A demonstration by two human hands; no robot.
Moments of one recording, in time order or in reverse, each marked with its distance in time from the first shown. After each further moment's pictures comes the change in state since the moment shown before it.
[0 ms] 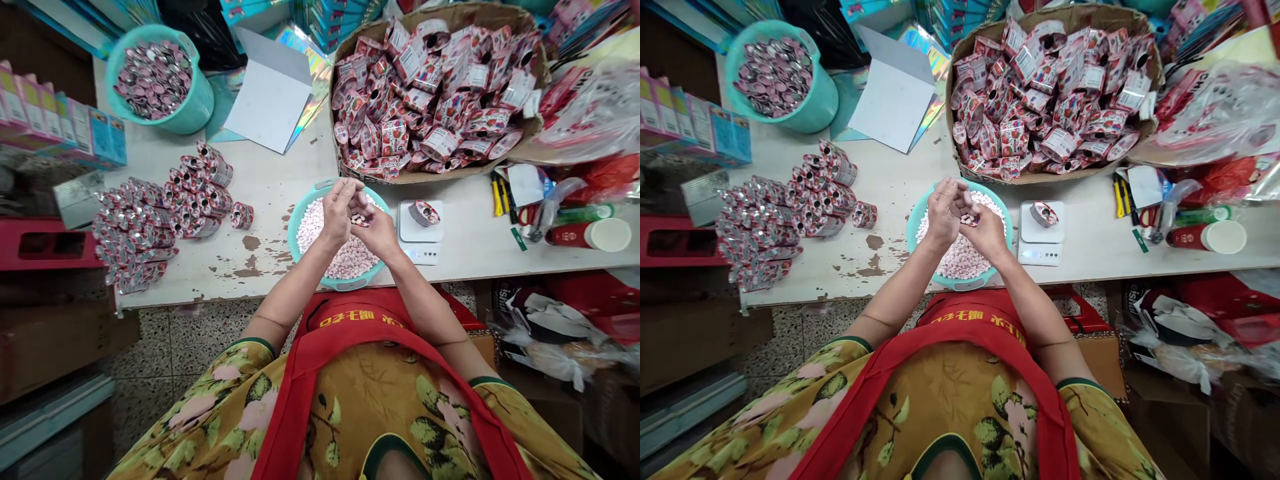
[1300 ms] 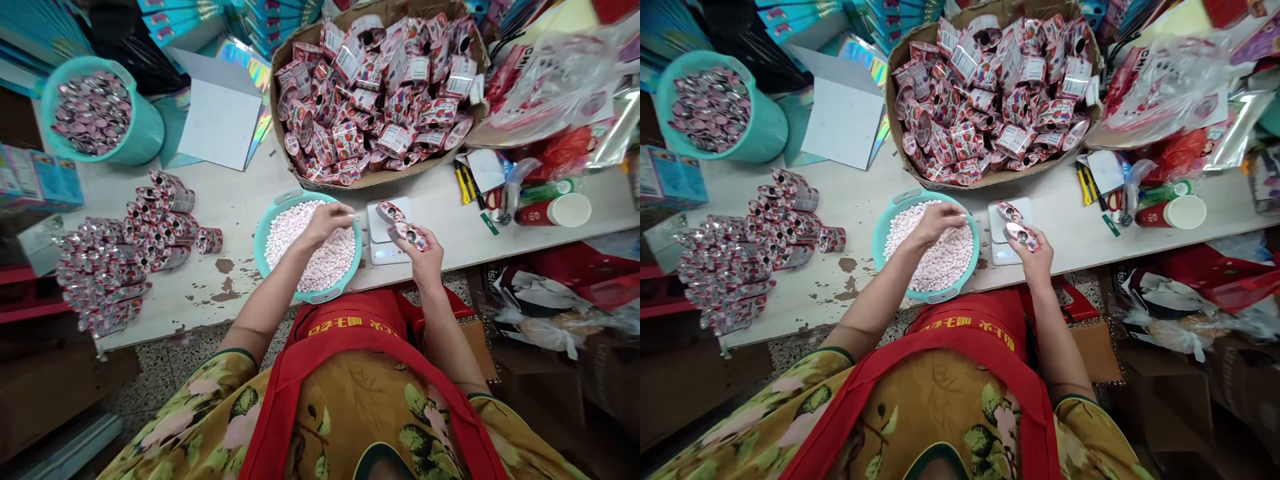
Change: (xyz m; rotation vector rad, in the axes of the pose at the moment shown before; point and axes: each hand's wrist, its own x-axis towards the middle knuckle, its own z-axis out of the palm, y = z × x) left_hand 0.036 -0.070 0.012 0.494 -0.387 -0.194; right_hand -0.072 0.125 -0.118 0.433 0.575 0.267
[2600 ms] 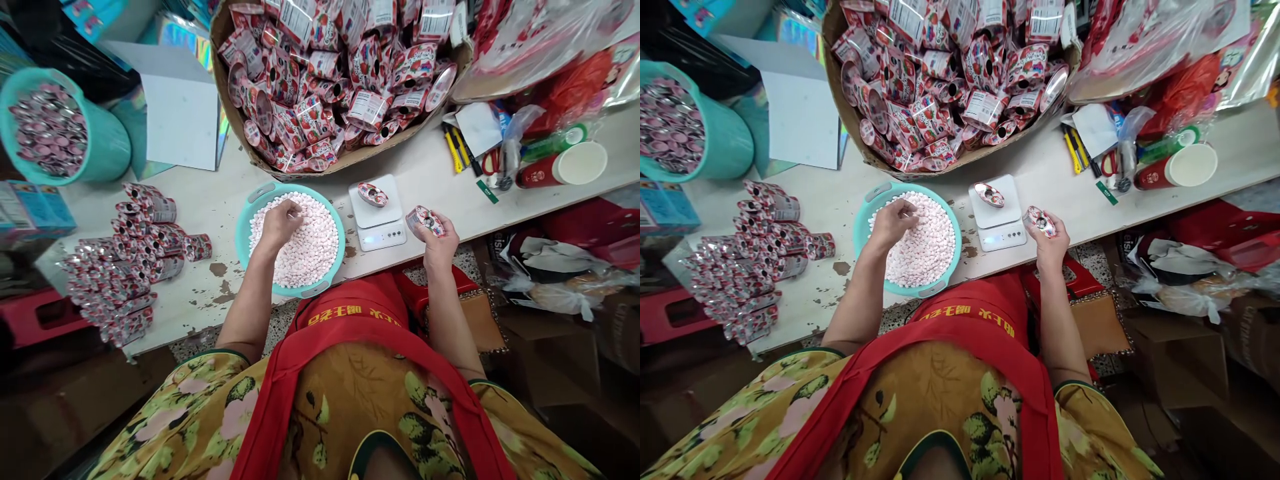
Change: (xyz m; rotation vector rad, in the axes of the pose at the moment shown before) left_hand -0.018 -0.001 -0.039 0.851 0.195 -0.113; right_hand 0.024 0.053 -0.062 0.108 0.304 0.104
